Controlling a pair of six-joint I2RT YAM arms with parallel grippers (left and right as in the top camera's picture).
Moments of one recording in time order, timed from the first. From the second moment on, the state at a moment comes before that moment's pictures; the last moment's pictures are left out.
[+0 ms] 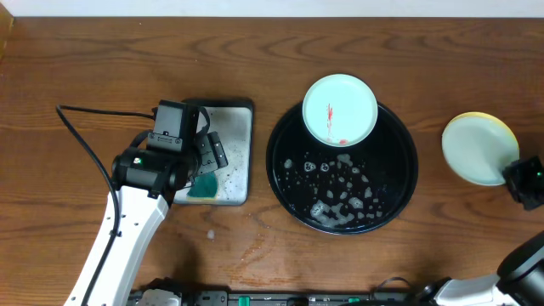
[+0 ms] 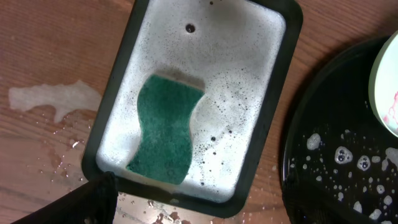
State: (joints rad) left arm -0.22 1.23 1.08 -0.96 -0.06 -0.51; right arm -0.80 1.71 1.01 -0.51 -0.35 0.36
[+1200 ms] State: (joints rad) left arm -0.22 1.23 1.08 -0.96 -0.06 -0.51; right arm 0.08 1.94 1.07 0.01 -0.15 0.11
